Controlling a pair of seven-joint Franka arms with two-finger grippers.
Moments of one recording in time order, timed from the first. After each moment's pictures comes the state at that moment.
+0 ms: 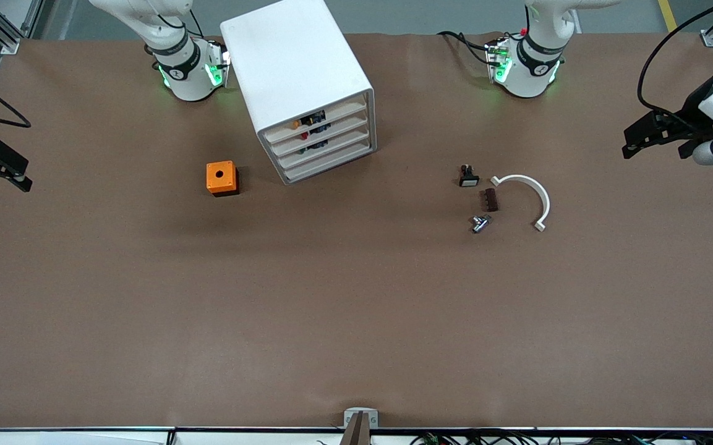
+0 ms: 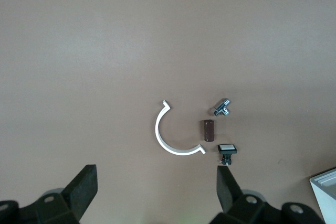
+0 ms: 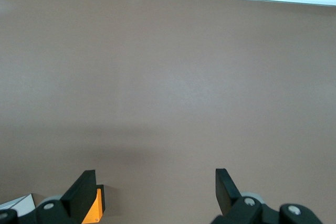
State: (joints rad) left arm 0.01 -0.06 -0.09 -1.64 -0.01 1.57 -0.06; right arm -0.11 -0.03 0.04 -1.62 -0.02 1.76 -0.14
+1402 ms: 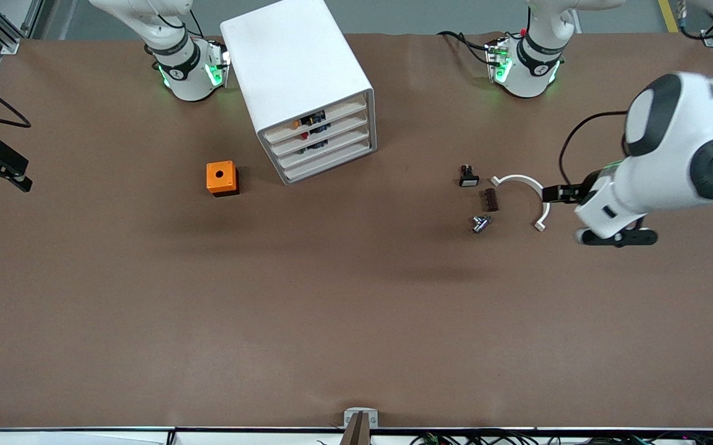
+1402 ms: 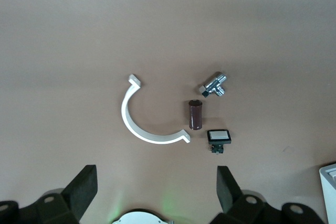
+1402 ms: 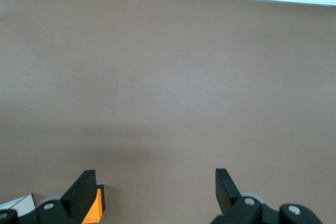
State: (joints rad) left arm -0.11 0.29 -0.10 -1.62 -0.01 1.57 -0.20; right arm -0.11 -0.03 0.04 -1.62 -0.02 1.76 -0.14
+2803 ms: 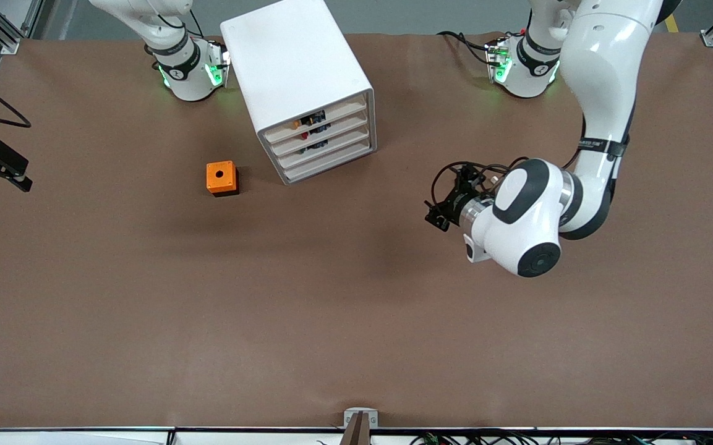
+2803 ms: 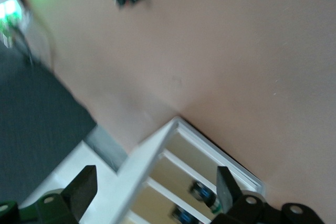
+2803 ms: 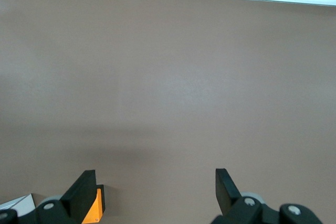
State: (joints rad) left arm -0.31 0.66 -0.11 -1.36 -0.56 1.40 -1.51; right arm -0.11 -0.03 0.04 -1.62 -0.02 1.76 -0.14
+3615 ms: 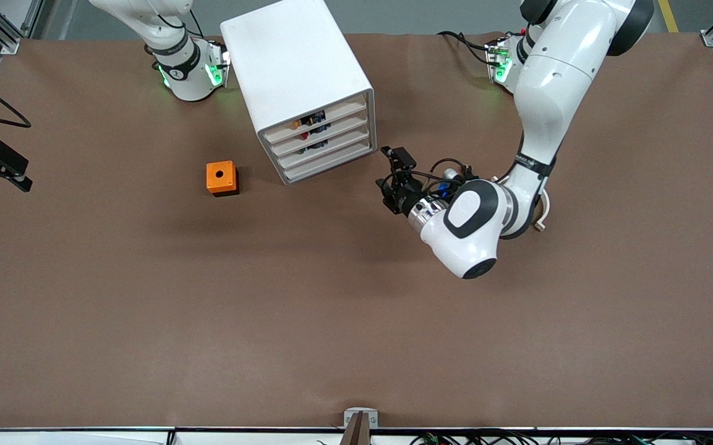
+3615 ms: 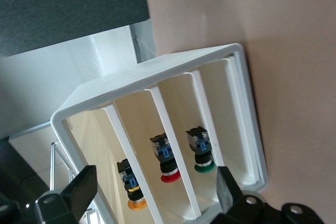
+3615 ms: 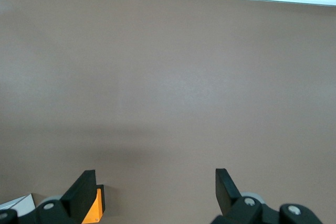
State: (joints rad) left arm -0.42 0.81 -0.11 -1.36 -0.93 1.37 -2.14; right arm -0.11 -0.03 0.04 -1.62 -0.02 1.76 -0.14
